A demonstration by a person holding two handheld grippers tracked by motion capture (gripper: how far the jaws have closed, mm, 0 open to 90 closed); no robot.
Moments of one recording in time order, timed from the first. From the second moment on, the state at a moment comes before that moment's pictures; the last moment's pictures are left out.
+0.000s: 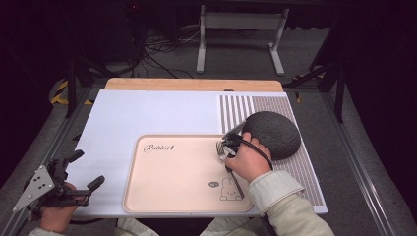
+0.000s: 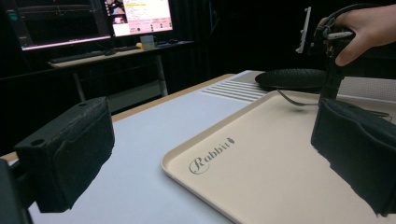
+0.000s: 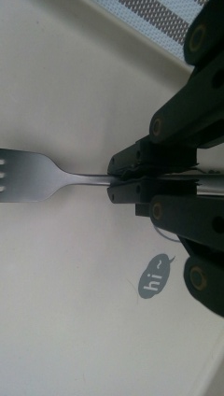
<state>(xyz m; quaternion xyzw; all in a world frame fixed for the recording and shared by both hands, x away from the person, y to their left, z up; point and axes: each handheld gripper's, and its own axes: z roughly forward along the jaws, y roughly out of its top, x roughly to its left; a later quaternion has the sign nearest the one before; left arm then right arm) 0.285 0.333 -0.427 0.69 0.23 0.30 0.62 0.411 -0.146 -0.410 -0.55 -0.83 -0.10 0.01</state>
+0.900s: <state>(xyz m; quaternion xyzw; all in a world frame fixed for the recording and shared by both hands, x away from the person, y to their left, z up) 0.285 0.334 -0.427 0.69 0.23 0.30 0.62 0.411 -0.146 -0.414 -0.54 -0.83 -0.11 0.02</state>
